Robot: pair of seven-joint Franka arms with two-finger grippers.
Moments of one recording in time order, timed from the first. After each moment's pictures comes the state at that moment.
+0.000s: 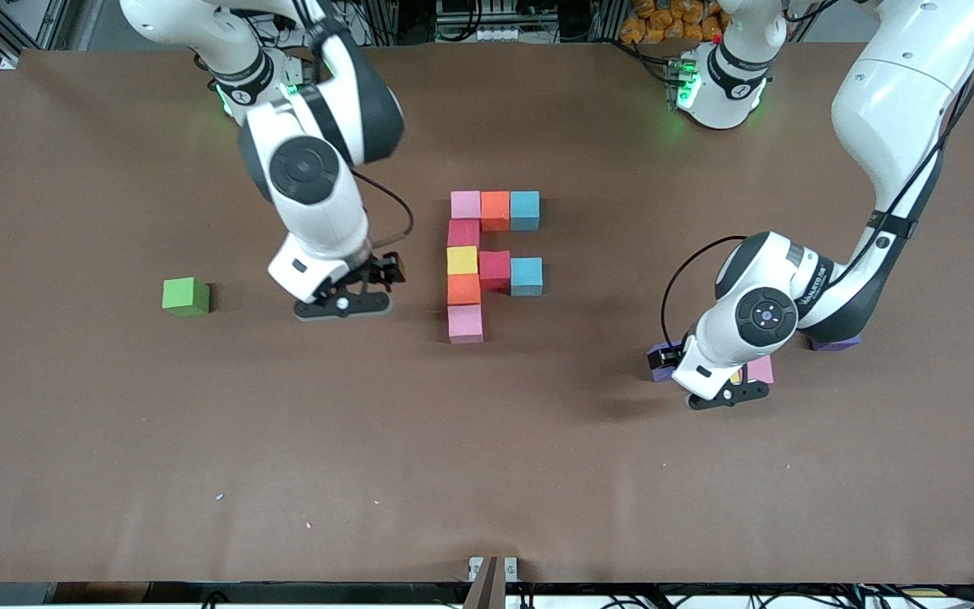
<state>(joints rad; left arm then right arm) 0.21 0.69 -0.61 -1.66 0.45 2.11 -0.74 1.01 0.31 -0.54 -1.71 0.10 1.90 0.31</state>
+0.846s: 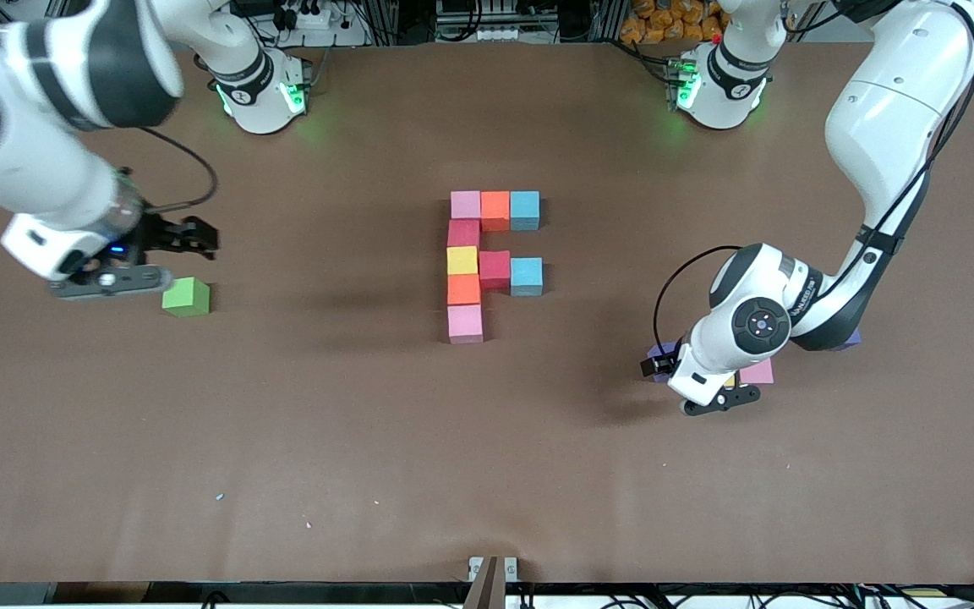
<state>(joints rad) 0.21 0.75 -0.60 -1.66 0.45 2.18 -0.78 0.60 0.06 -0.48 -1.72 -0.01 1.64 0.03</state>
